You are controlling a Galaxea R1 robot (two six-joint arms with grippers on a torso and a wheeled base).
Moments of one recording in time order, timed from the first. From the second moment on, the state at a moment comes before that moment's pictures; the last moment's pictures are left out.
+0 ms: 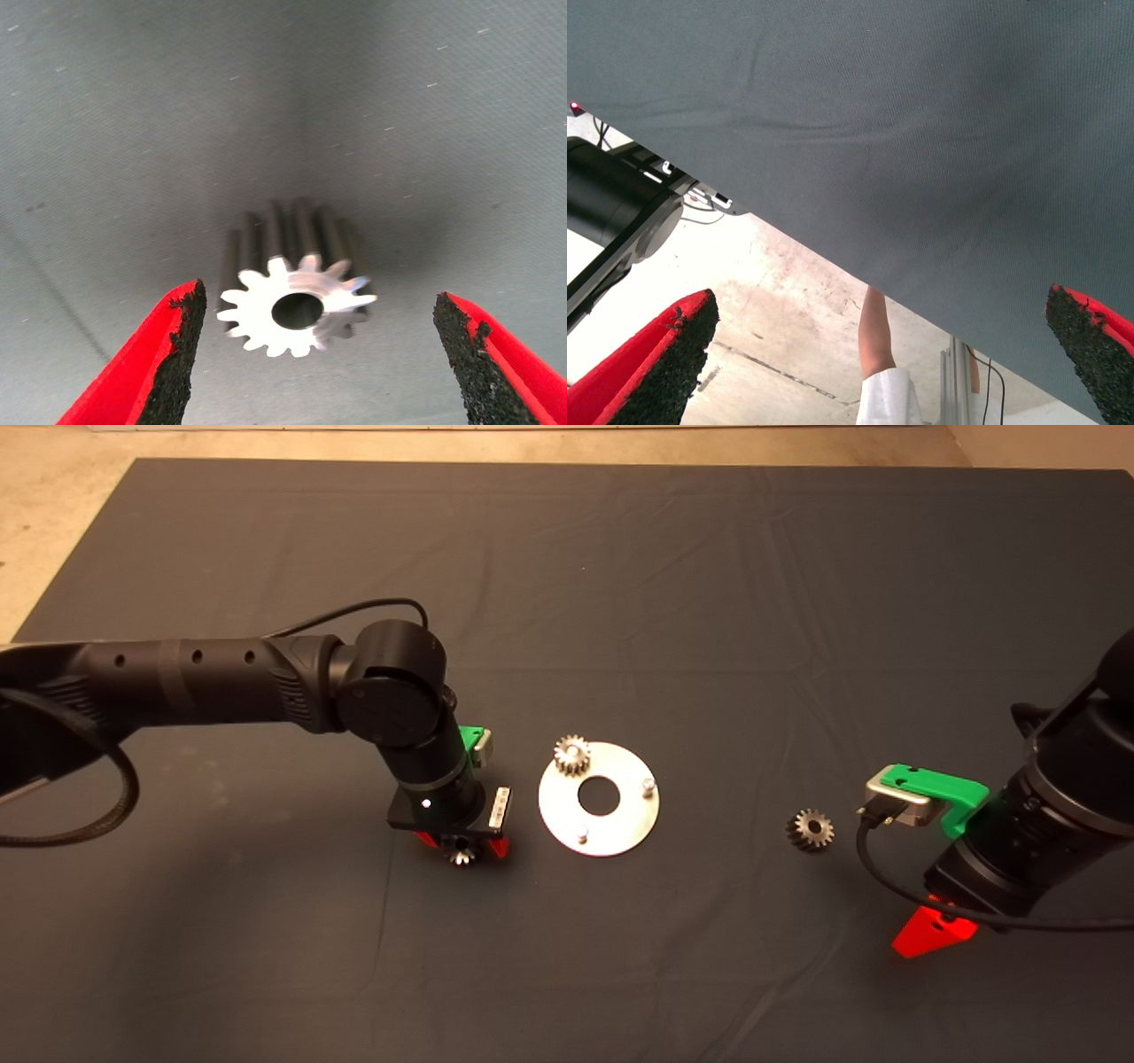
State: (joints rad) left arm -0.29 2.55 -1.03 0.25 1.47 -1.39; right arm 0.43 2.12 -0.62 0.07 -1.53 0.94
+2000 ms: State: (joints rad) left arm -0.25 2.56 -1.03 0.32 1.51 -1.43; right arm 0.43 2.12 -0.62 0.07 -1.53 0.94
